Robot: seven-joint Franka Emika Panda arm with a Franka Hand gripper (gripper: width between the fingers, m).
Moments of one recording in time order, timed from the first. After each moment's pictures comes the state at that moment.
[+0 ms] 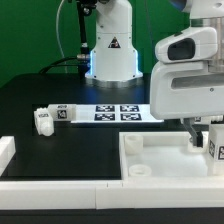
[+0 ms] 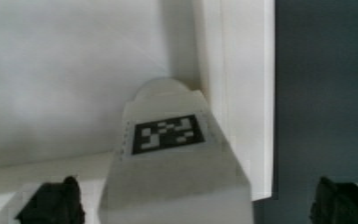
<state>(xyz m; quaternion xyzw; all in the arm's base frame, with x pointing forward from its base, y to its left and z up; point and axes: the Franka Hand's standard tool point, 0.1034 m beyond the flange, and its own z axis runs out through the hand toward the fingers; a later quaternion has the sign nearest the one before) 0.644 0.116 0.071 -1.00 0.04 -0.03 0.05</state>
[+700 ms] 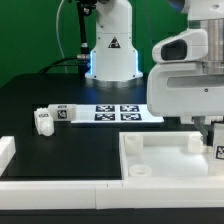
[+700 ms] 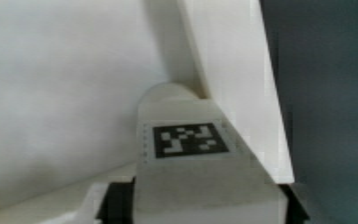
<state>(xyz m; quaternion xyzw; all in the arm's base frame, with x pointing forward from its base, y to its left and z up) 0.644 0.112 0.069 -0.98 0.21 -0.02 0.06</state>
